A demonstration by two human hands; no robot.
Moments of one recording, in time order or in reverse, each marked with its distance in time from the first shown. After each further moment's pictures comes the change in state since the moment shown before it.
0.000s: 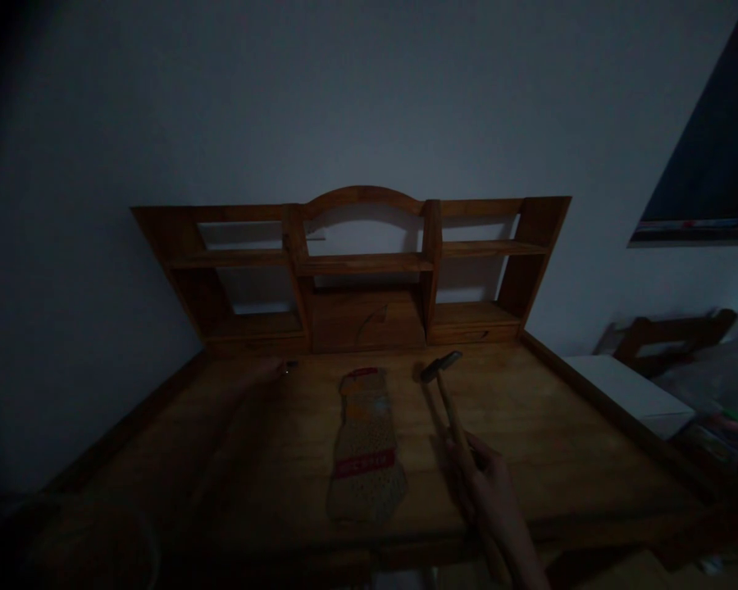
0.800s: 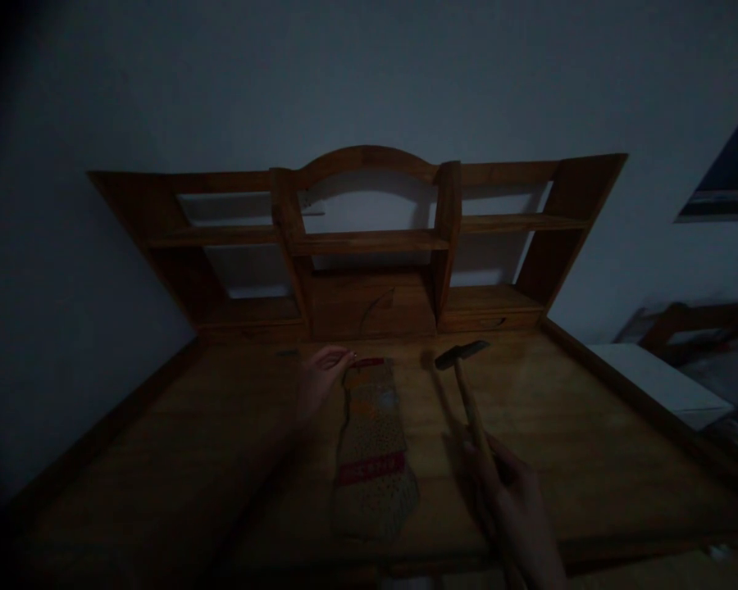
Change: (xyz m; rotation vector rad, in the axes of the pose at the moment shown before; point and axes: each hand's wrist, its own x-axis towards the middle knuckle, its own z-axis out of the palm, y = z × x) left_hand -0.046 0.134 0.091 -0.775 0.216 -0.052; right_hand 0.004 -0.002 0.002 -0.149 0.089 0.061
